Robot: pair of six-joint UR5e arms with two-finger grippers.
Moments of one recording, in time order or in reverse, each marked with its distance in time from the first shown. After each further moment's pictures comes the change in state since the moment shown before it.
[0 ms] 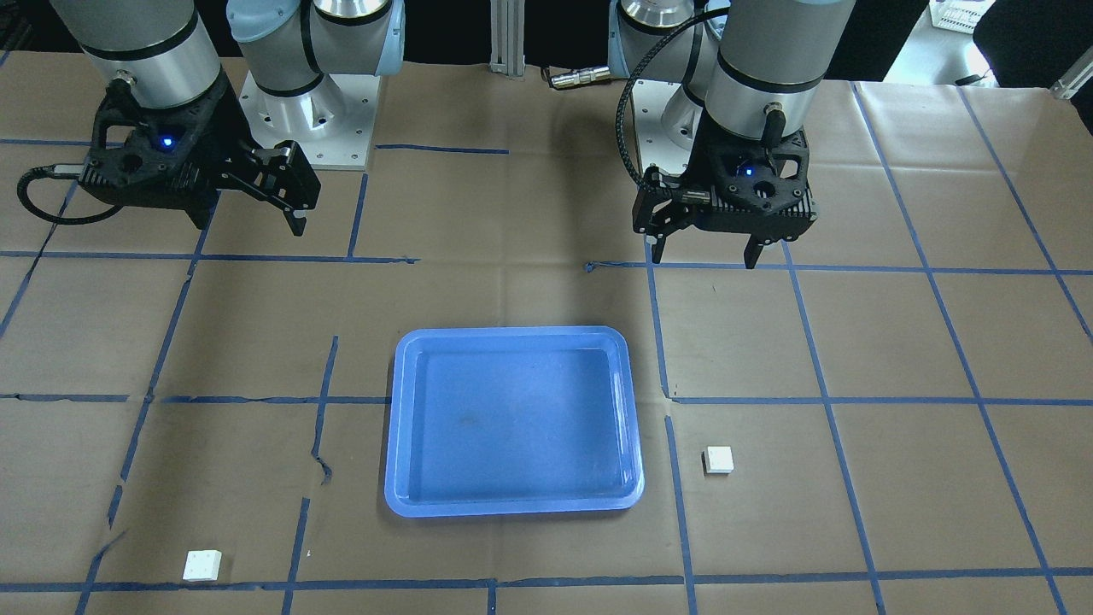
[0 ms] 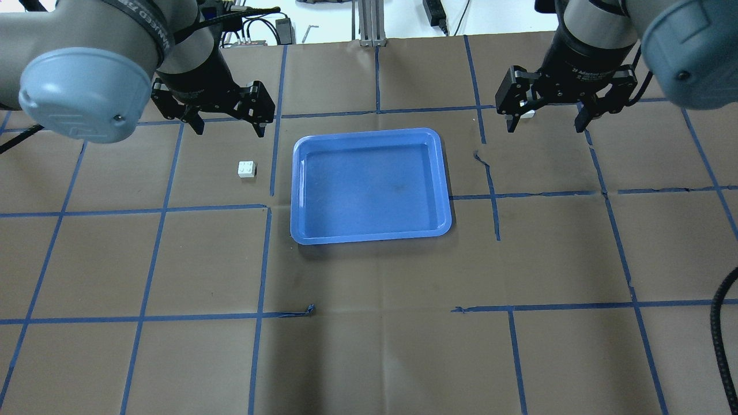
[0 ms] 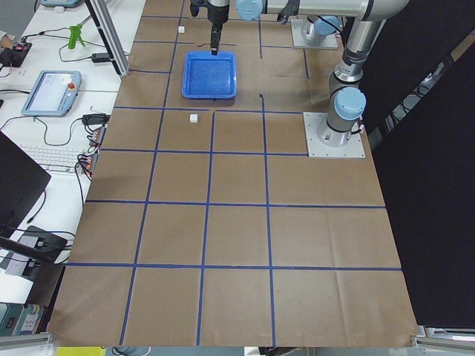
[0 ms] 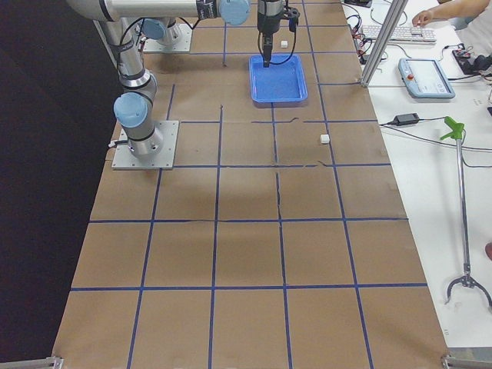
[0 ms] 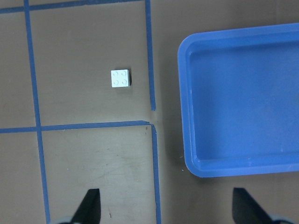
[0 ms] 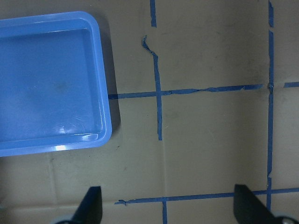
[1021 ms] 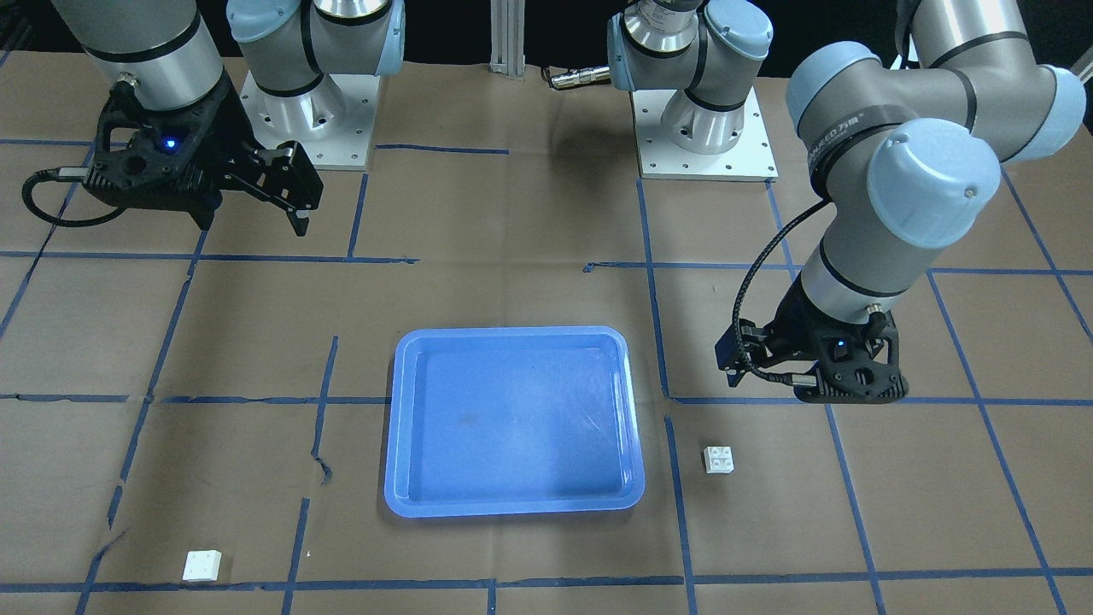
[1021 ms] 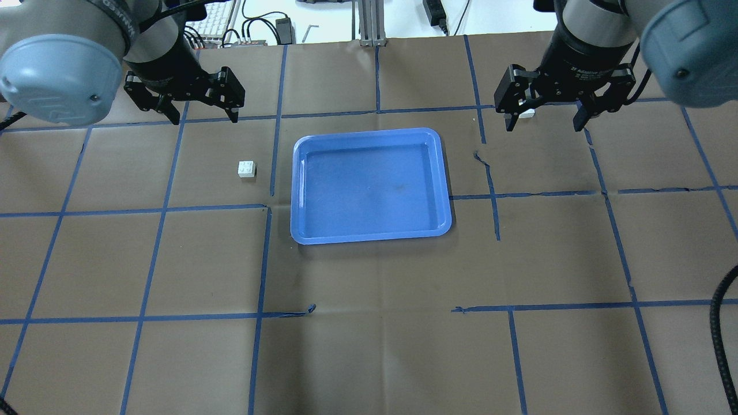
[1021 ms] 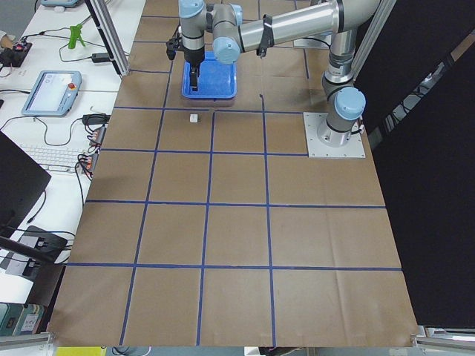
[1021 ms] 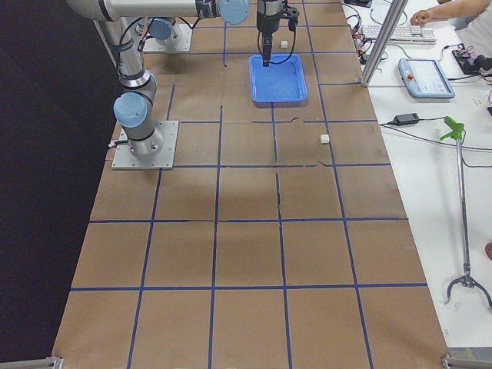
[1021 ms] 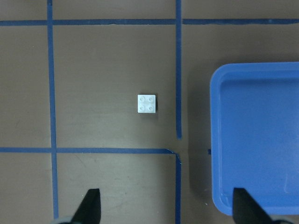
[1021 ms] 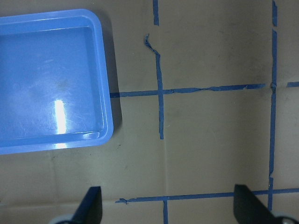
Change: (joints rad) left arm 0.189 -0.240 -0.029 0.211 -0.032 0.137; right arm 0.003 0.000 0.003 0.004 0.001 -0.005
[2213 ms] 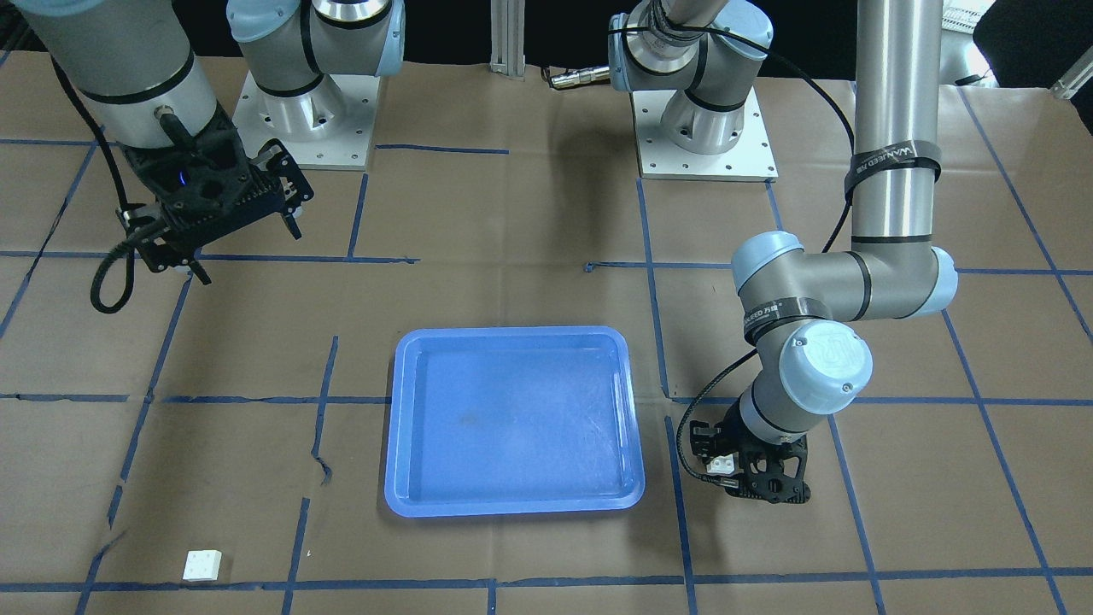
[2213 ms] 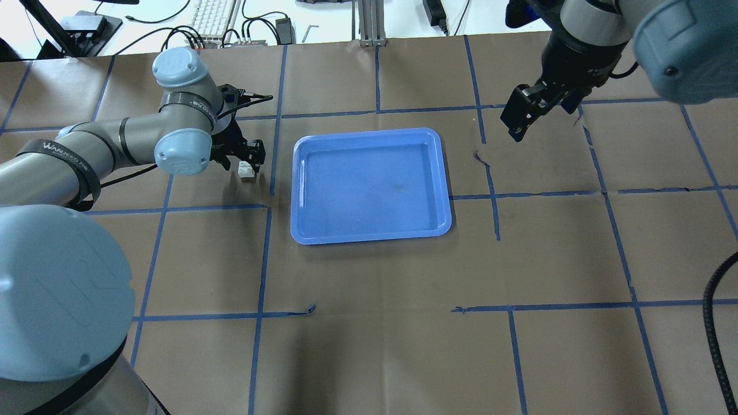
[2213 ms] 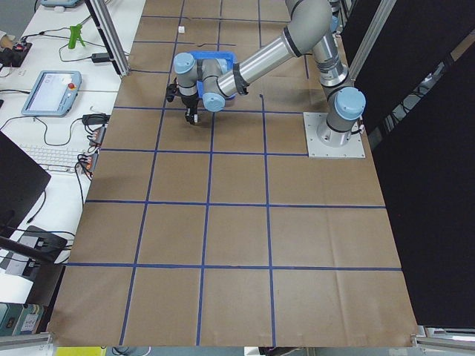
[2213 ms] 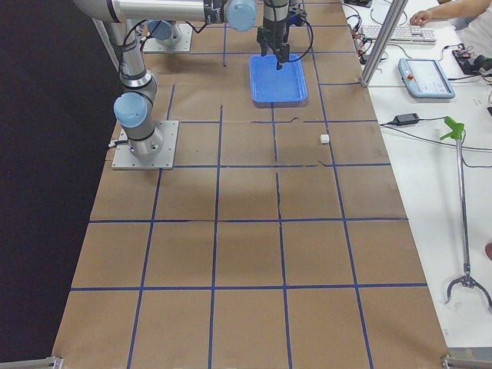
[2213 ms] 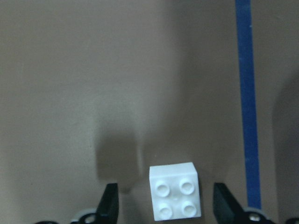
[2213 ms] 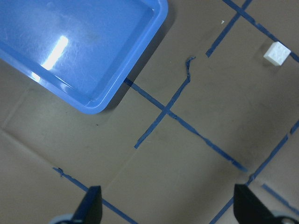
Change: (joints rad) left arm 0.003 -0.261 -0.091 0.314 -0.001 0.087; right arm -0.021 0.065 -0.012 -0.069 0.009 -0.845
